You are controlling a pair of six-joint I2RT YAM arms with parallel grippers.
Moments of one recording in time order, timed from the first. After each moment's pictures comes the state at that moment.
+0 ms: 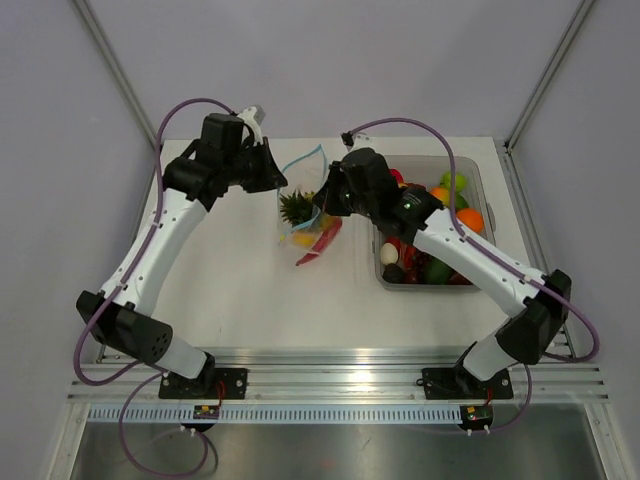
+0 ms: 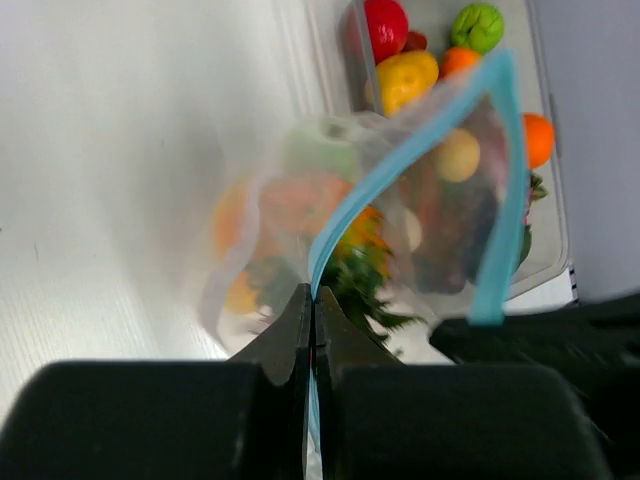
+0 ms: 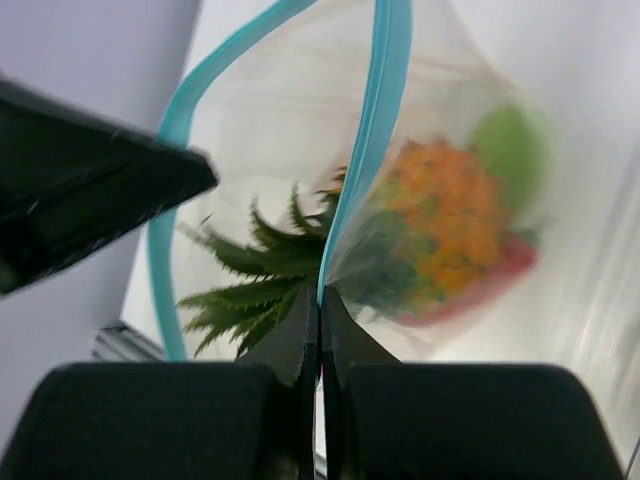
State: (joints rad) left arm -0.38 1.51 1.72 -0.83 0.23 -0.46; right arm 0.81 1.53 1.57 -0.49 0.12 0.68
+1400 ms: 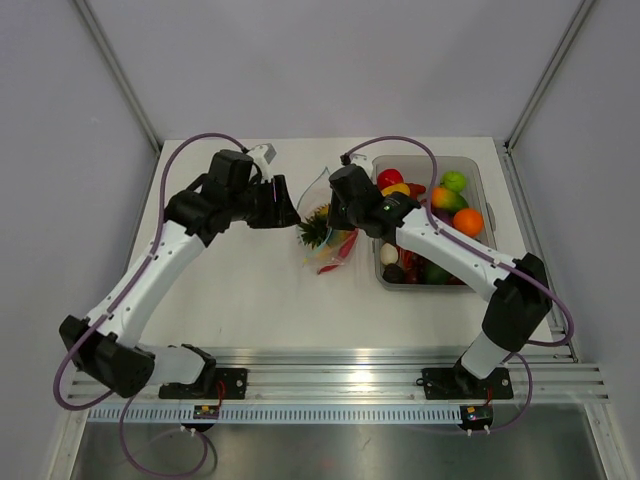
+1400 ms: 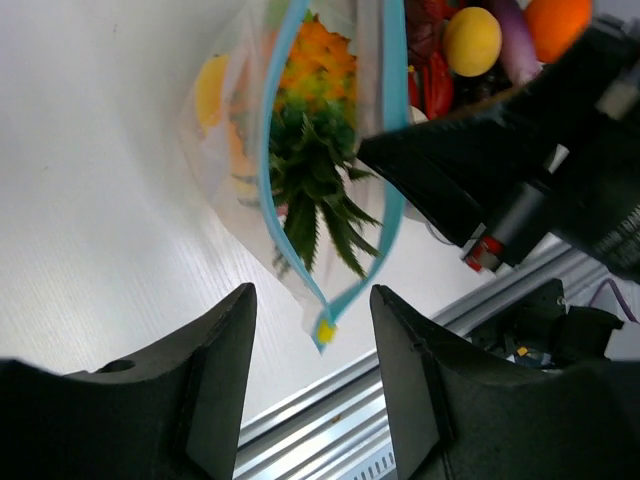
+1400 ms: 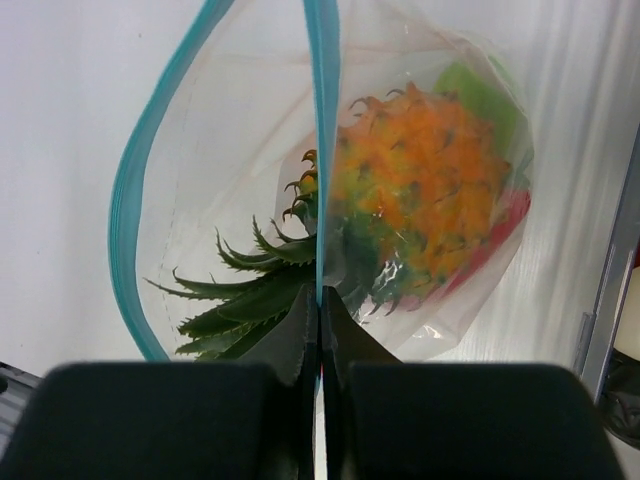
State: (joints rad) left arm -0.47 1.35 1.43 -0.81 0.22 -0.45; right arm 0.78 1.65 1.47 -0.54 0.23 0.70
